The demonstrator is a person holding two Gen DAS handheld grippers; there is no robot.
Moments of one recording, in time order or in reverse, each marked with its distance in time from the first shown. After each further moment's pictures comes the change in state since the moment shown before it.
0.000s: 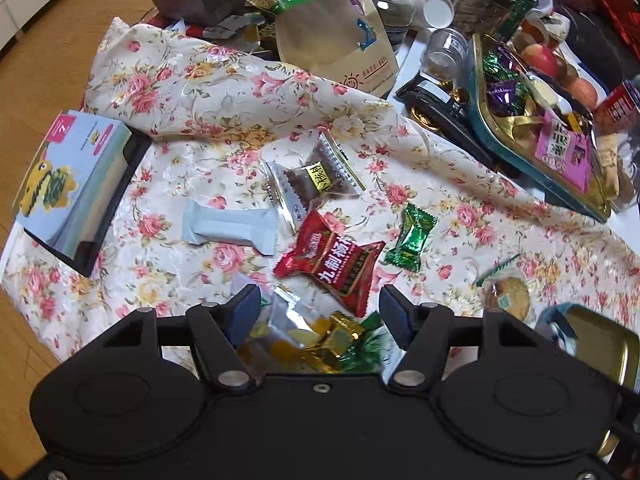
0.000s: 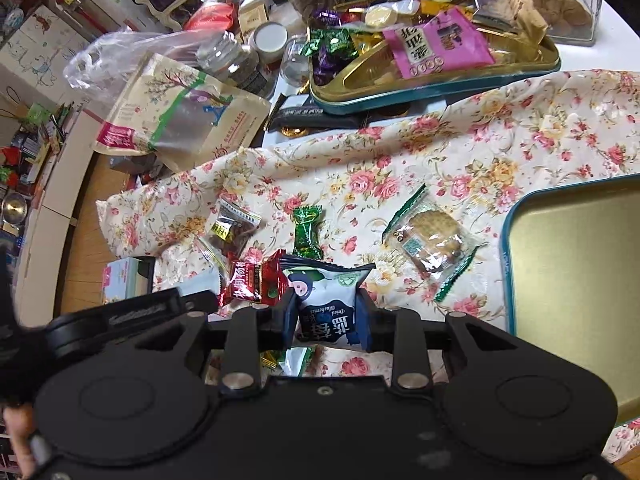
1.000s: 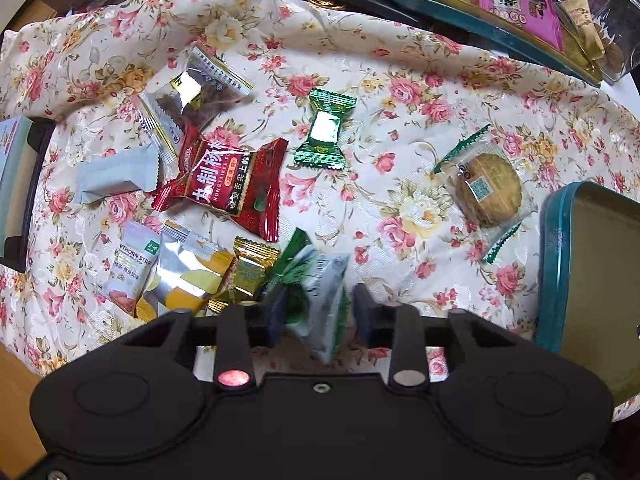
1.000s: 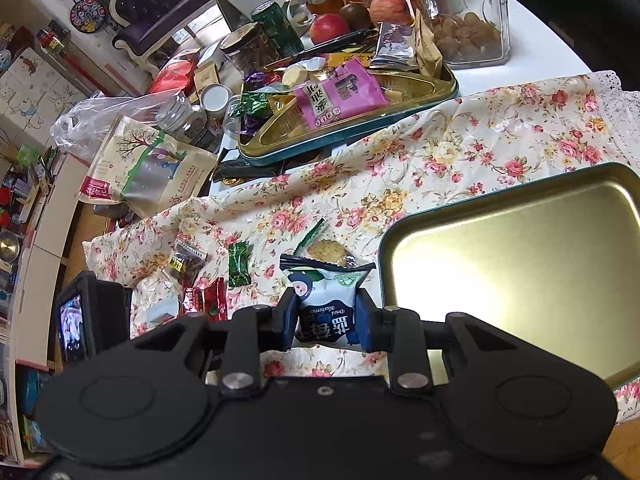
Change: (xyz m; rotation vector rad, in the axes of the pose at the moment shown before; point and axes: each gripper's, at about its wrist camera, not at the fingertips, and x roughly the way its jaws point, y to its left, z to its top) left arm 0.055 -0.066 -0.049 0.253 0.146 0.027; right arm -0.064 -0.079 -0.010 0.062 -0.094 -0.046
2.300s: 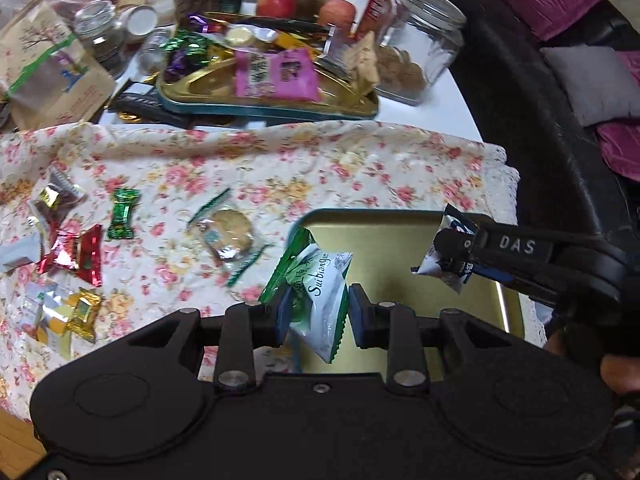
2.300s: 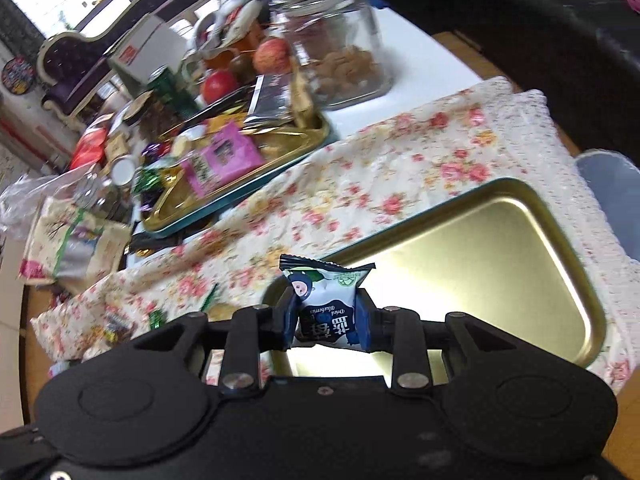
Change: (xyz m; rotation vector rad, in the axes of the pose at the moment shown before) left arm -0.116 -0.133 -0.022 0.185 -0.163 -0.275; right arm -0.031 -0.089 0.023 0.194 -0.113 -0.203
